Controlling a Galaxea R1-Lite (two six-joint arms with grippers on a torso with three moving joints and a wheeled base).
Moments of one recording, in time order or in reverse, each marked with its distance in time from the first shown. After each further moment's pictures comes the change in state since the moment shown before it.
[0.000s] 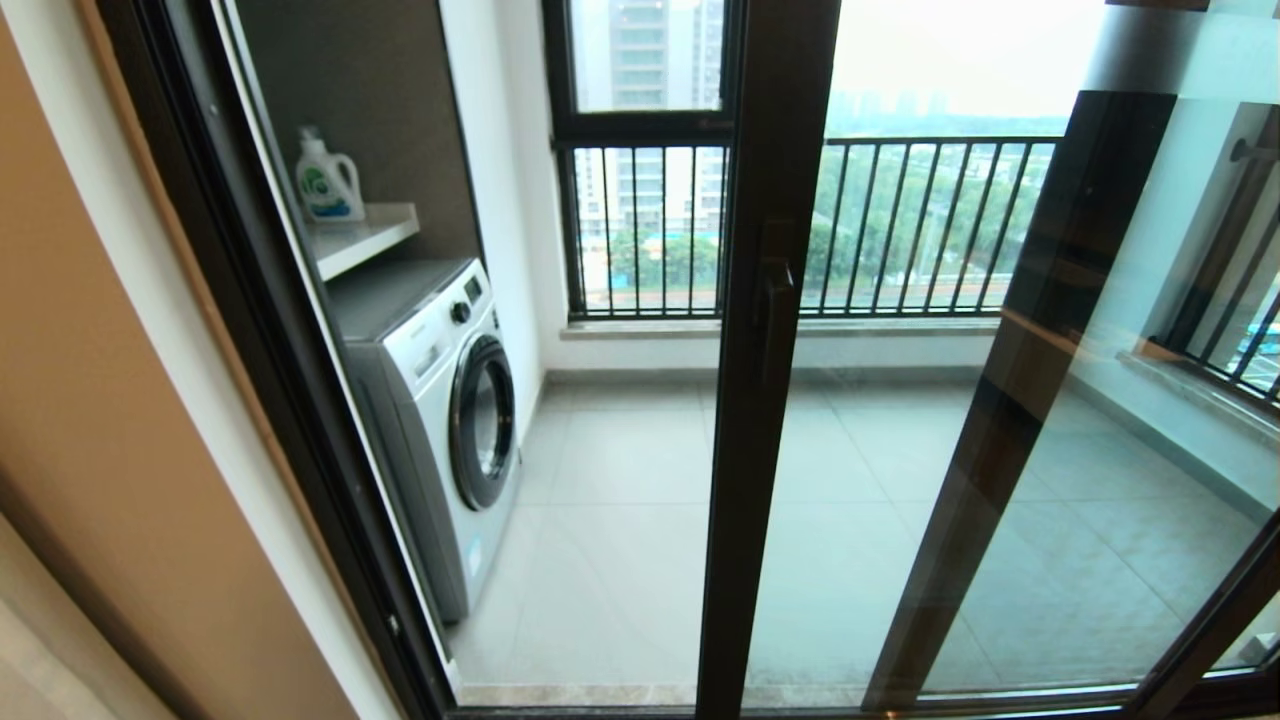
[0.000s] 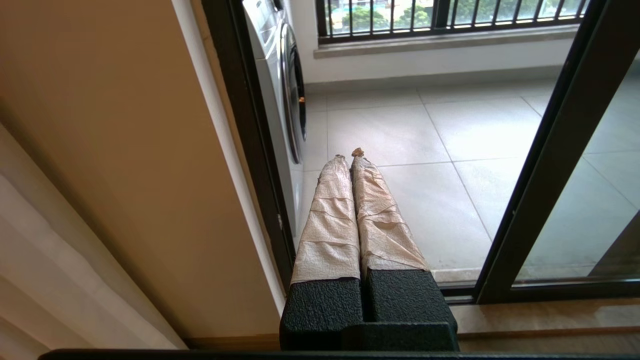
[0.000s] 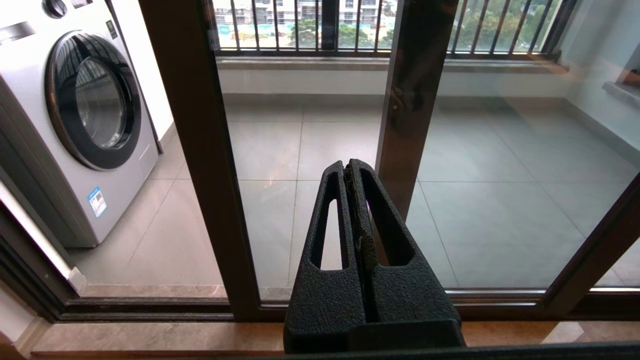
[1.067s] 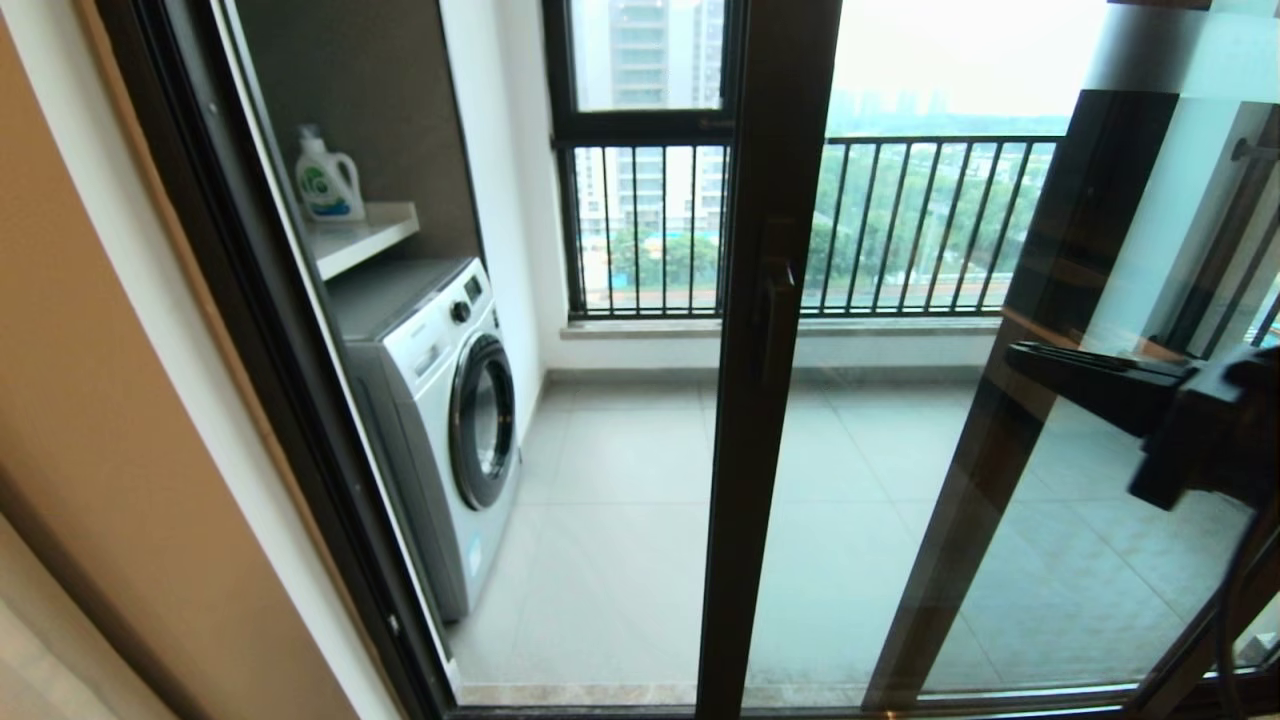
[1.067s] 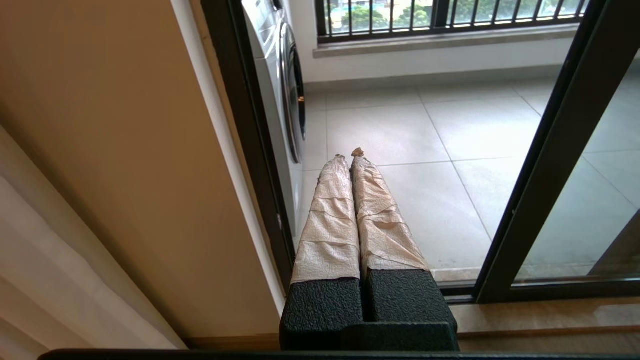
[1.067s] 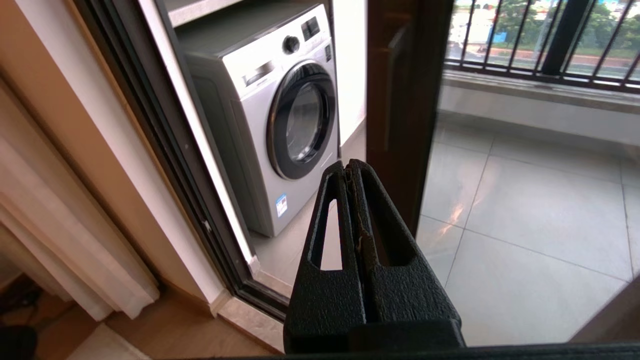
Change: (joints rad) left arm 0.000 0.000 0.000 0.000 0.000 0.000; right arm 0.388 1.183 -0.664 -0.490 0.136 0.110
